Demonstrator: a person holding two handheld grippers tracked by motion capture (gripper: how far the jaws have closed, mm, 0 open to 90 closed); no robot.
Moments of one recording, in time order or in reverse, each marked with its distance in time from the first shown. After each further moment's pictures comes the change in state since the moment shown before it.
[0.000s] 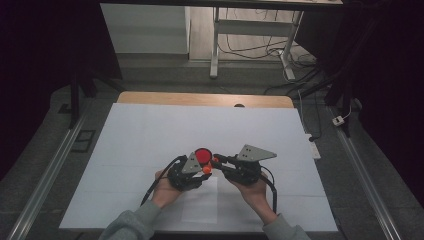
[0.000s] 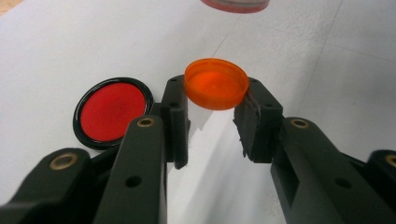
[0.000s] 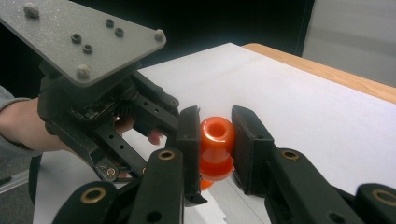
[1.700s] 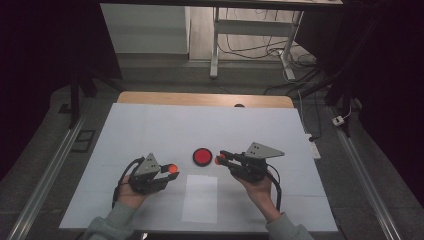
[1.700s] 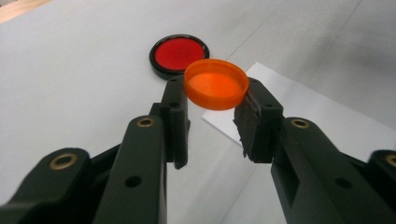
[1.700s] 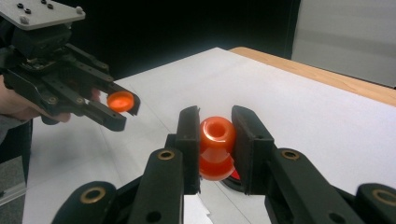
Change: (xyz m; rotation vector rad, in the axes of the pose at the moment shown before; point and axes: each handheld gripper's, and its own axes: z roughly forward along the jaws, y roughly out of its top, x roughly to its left) left arm 0.027 -0.059 -0.078 -0.069 0.062 -0.159; right arm -0.014 -0.003 -0.011 -0.028 -0.034 0.036
